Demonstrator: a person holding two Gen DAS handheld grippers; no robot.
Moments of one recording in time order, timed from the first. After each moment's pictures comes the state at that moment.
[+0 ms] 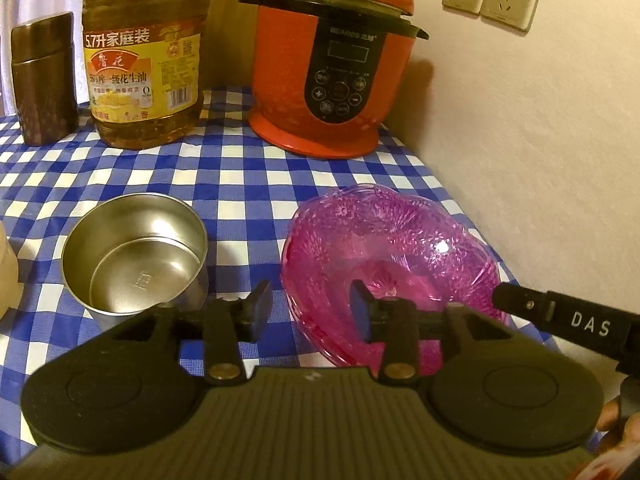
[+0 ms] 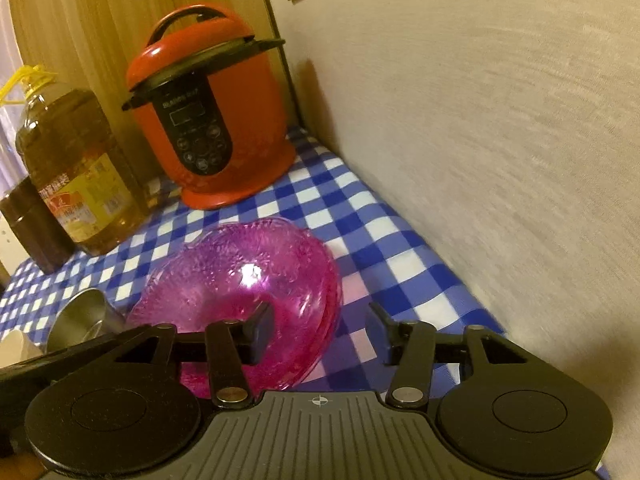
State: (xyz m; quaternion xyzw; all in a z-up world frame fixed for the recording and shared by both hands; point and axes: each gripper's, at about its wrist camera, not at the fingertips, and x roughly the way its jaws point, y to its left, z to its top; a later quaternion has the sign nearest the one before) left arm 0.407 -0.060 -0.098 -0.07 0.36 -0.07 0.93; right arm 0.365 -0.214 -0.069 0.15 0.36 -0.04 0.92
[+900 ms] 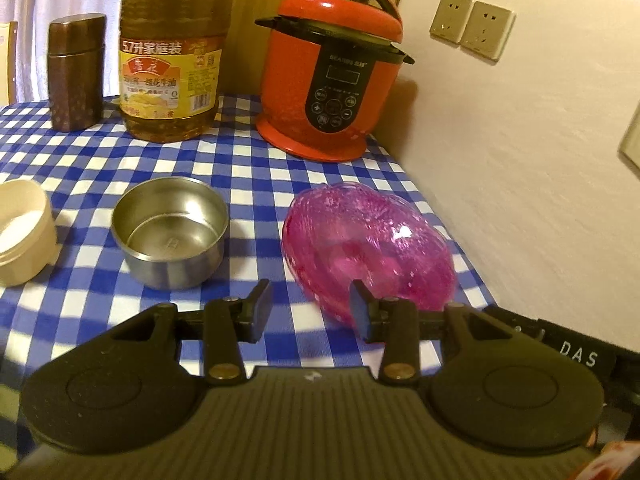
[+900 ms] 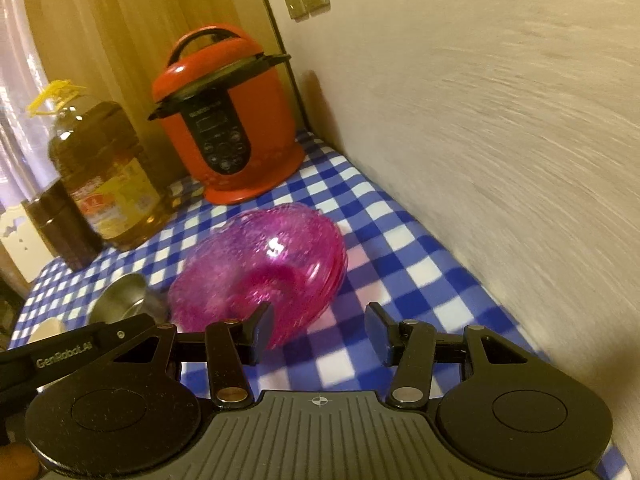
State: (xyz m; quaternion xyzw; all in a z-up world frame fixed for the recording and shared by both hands) left arm 0.333 -0.046 -0.062 -0.11 0.35 -0.07 0.93; right arm 0.296 -0.205 -0.041 0.17 0.35 -0.03 0.92
